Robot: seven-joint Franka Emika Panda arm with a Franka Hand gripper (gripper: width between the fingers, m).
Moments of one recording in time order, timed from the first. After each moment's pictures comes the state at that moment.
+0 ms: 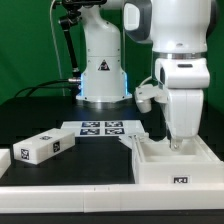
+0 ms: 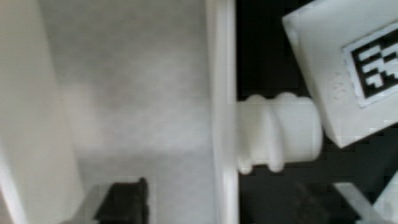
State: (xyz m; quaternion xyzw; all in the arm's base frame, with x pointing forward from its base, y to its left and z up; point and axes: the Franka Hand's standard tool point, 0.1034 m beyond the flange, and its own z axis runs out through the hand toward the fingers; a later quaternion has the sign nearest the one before) arm 0.522 0.101 0.047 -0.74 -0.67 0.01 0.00
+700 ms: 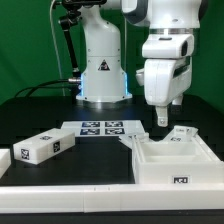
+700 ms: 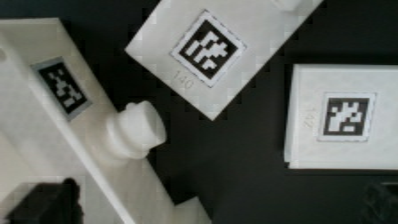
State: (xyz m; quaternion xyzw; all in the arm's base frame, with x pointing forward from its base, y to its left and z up) arm 0.473 0.108 0.071 -0.85 -0.52 -0.01 -0.01
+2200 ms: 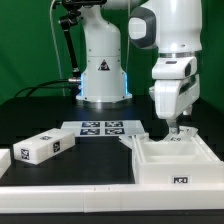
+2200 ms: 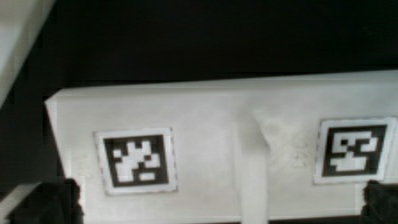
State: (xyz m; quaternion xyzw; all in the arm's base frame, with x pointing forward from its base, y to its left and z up) arm 0.393 0.153 0.023 -0.87 -0.49 -0.03 0.02
